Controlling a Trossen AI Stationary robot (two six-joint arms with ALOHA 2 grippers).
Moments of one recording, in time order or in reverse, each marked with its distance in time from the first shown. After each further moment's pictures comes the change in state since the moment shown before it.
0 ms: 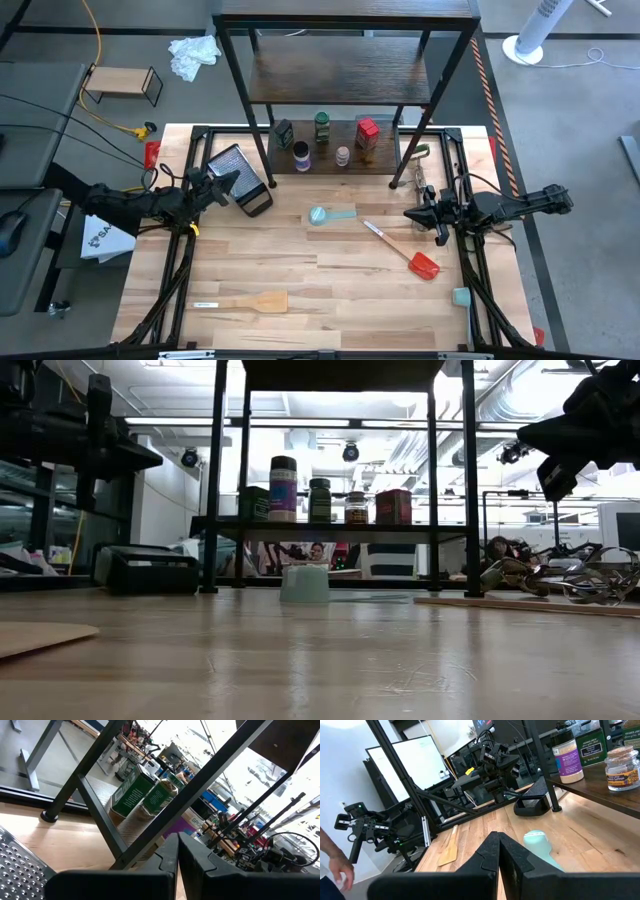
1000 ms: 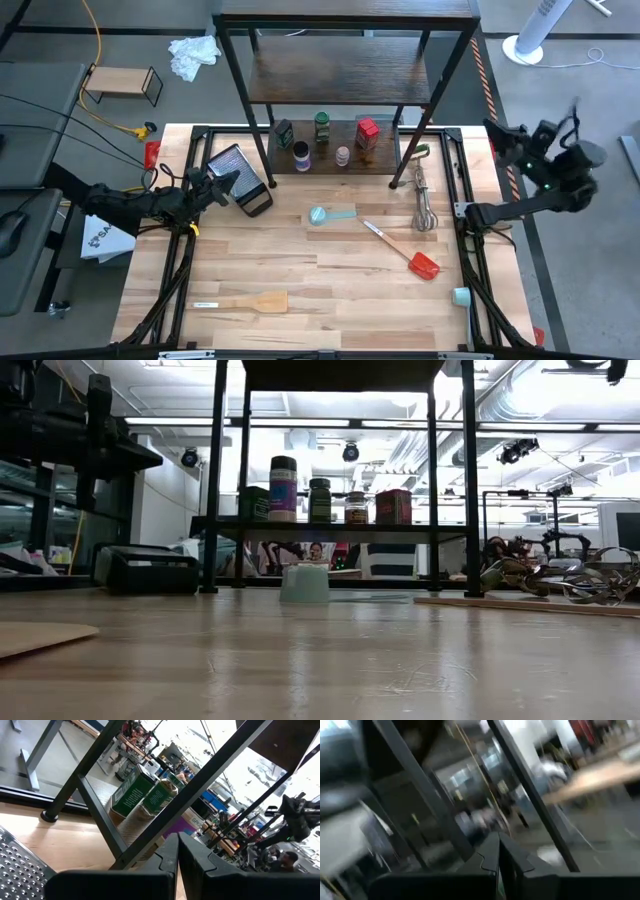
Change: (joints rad) left arm 0.000 0.000 0.000 0.000 0.000 0.000; right arm -0.031 0.194 0.898 -0.491 0.707 -0.060
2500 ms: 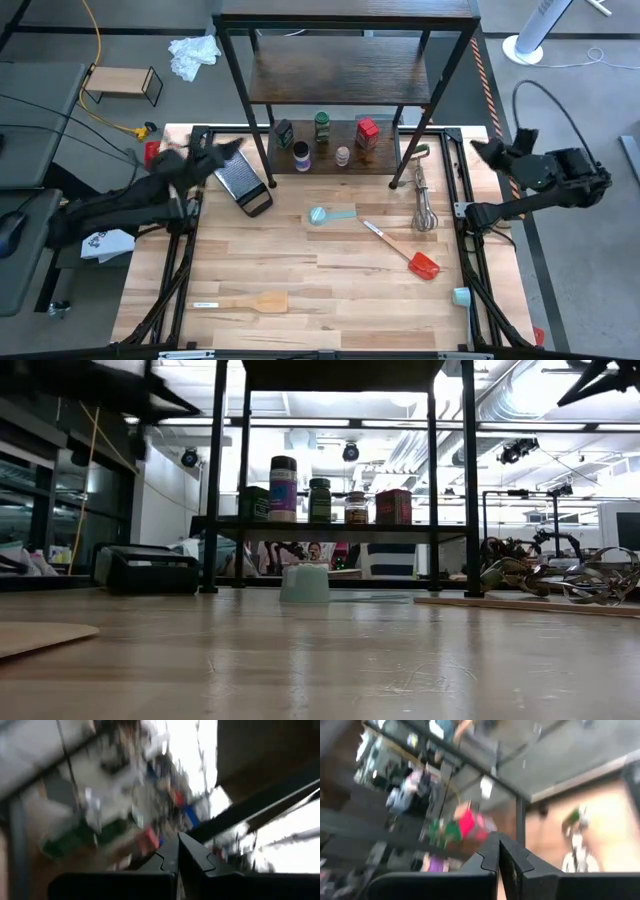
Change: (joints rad) left arm 0.611 0.537 0.399 0.102 0.669 -0.347; right arm -0.017 0.206 0.145 -0.911 0.005 1.250
